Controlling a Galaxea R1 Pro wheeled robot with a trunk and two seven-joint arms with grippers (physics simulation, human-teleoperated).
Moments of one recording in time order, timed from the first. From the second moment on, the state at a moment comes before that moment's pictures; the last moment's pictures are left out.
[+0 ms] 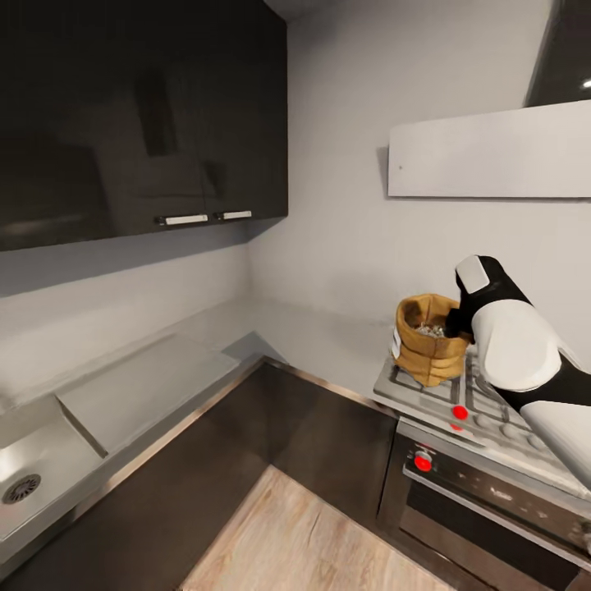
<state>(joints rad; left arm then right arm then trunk) 0.00 -0.05 0.15 -0.20 0.01 -0.11 -0.01 -1.50 -0.07 -0.75 -0.40 0.00 1.04 -0.94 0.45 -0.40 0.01</state>
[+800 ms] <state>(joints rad) 0.04 -0.03 0.16 -0.19 0.02 -0.11 -0.01 -1.50 0.04 -0.76 -0.39 0.00 1.04 -0.85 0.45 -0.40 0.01</state>
